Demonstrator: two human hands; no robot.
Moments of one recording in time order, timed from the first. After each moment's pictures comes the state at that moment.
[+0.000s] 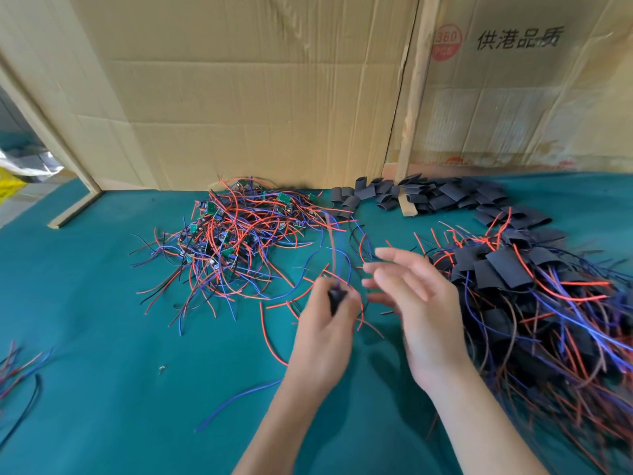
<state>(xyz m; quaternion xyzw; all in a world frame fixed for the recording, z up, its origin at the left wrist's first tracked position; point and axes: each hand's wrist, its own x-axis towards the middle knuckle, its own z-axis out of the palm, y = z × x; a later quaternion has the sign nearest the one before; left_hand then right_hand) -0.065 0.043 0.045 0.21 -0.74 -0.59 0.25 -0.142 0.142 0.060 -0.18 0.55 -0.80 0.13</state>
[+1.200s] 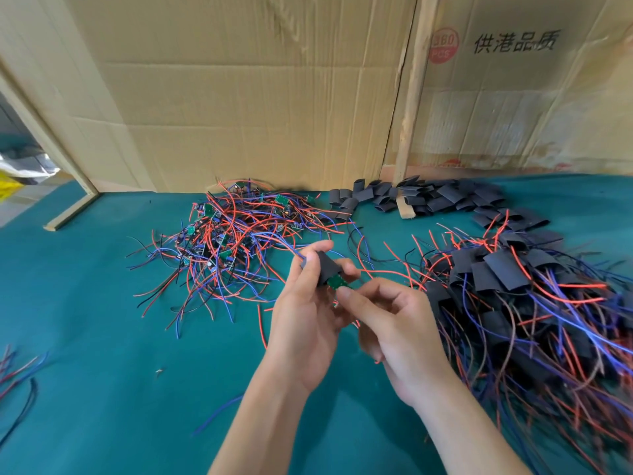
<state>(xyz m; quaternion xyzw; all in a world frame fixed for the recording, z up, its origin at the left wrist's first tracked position) -0.065 0.034 0.084 0.12 -0.46 -0.85 0.21 -0.124 0.135 0.061 -0.20 0.57 -0.76 0.24</state>
